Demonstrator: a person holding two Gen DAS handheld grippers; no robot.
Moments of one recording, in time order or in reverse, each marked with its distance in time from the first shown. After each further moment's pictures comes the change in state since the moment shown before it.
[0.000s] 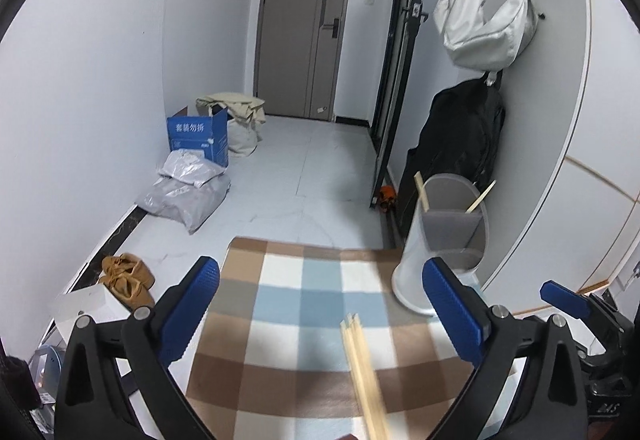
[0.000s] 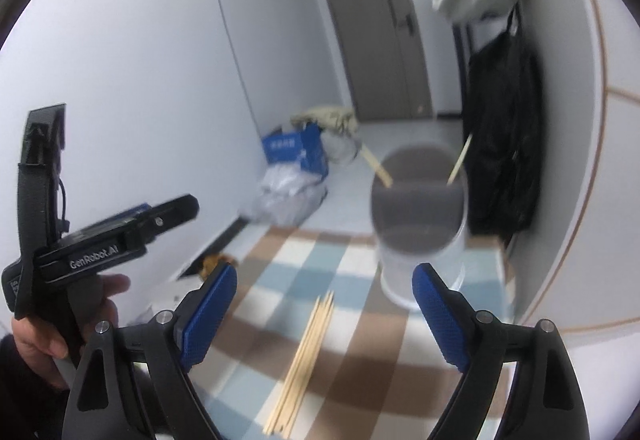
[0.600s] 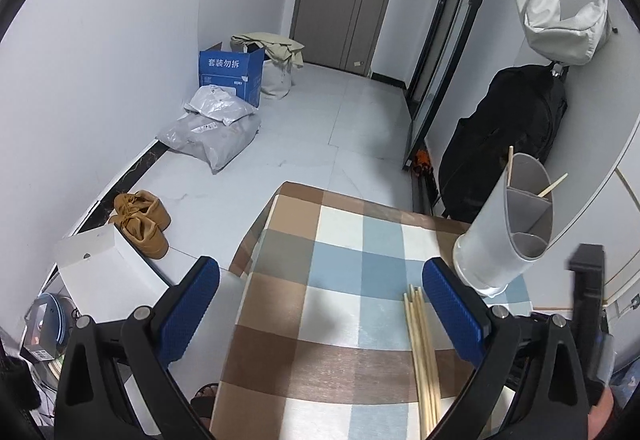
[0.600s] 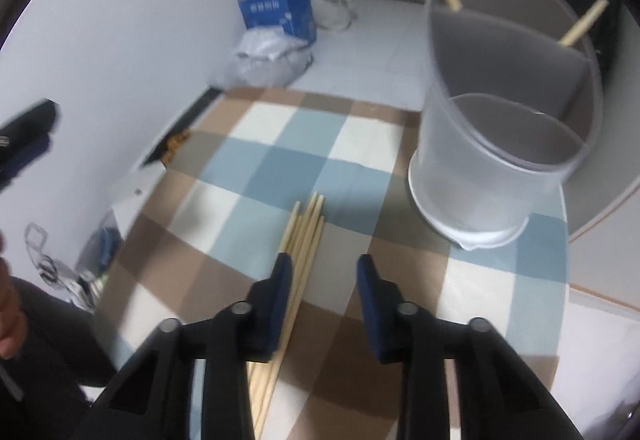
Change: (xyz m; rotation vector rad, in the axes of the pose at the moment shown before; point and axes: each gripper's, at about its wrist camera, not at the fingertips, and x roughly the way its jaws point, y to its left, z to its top) left arm 0.029 0.054 -0.012 -0.128 0.169 0.054; right arm 0.152 0.009 -0.037 -0.075 0.483 -0.093
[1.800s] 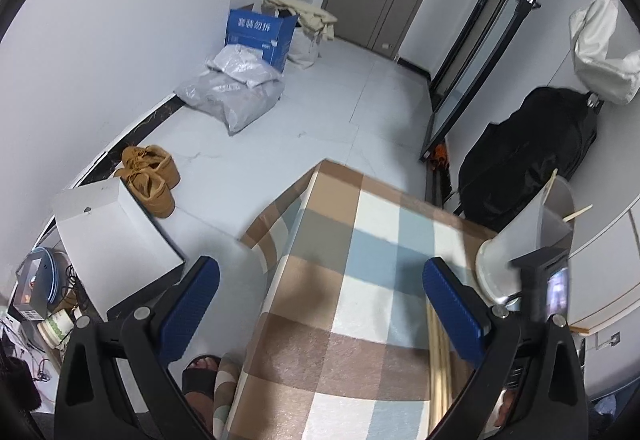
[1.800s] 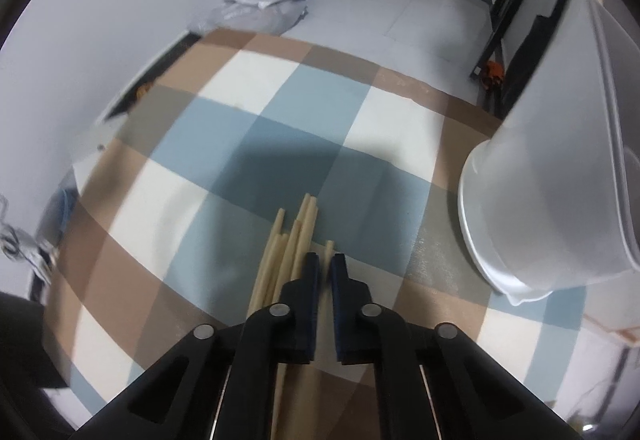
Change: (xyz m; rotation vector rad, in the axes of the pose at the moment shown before) left arm 0.018 0.047 -0.002 -0.148 0.124 0.008; right arm 0.052 0.022 0.022 -0.063 0.148 -0.098
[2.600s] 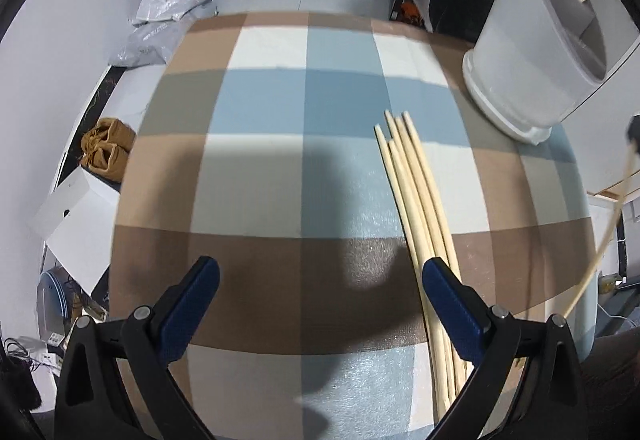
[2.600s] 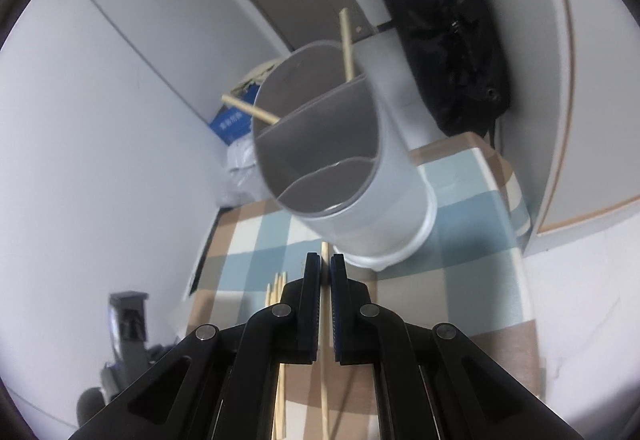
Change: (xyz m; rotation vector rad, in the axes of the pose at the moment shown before) left arm 0.076 -0.075 -0.071 0.315 0.365 0.065; right arm -0.119 -0.144 -0.082 0.532 -0.420 0.309
